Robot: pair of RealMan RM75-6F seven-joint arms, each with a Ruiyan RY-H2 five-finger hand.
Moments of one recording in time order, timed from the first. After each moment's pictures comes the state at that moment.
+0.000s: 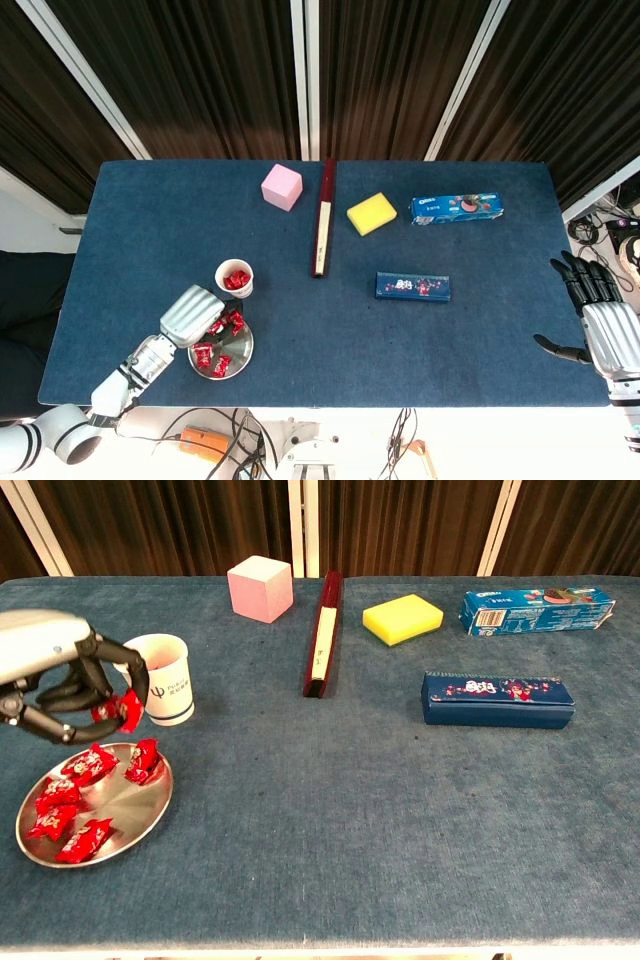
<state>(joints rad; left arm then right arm) -0.54 -1.39 0.01 -1.54 1.63 1.16 0.02 0.13 -0.91 0.06 -1.77 -1.58 1.46 0.13</state>
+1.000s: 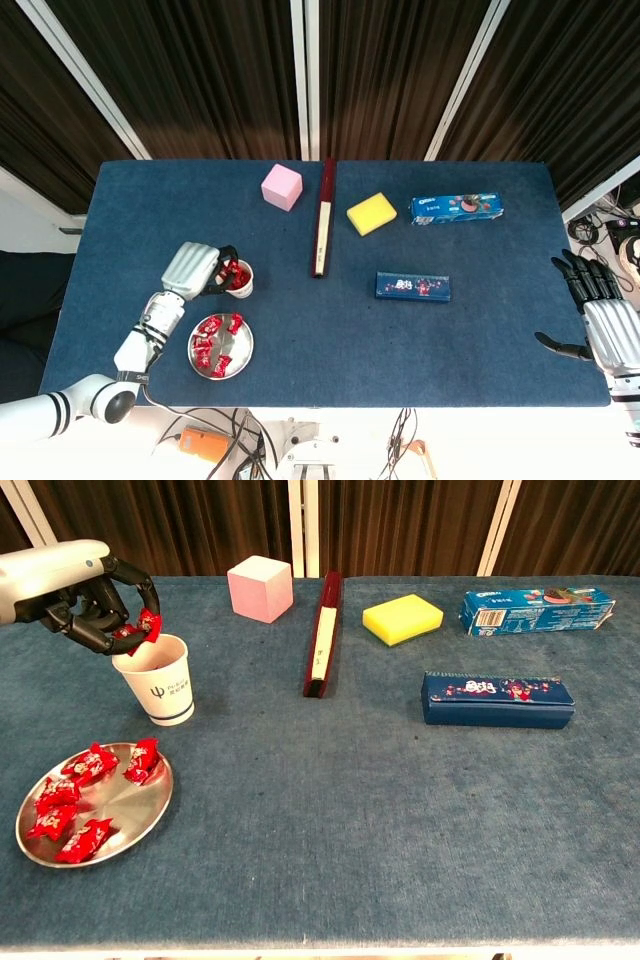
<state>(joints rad) -0.63 -1.45 -0.17 -1.52 1.25 1.02 0.14 0.14 -0.92 0.06 -1.74 -1.57 1.44 0.17</state>
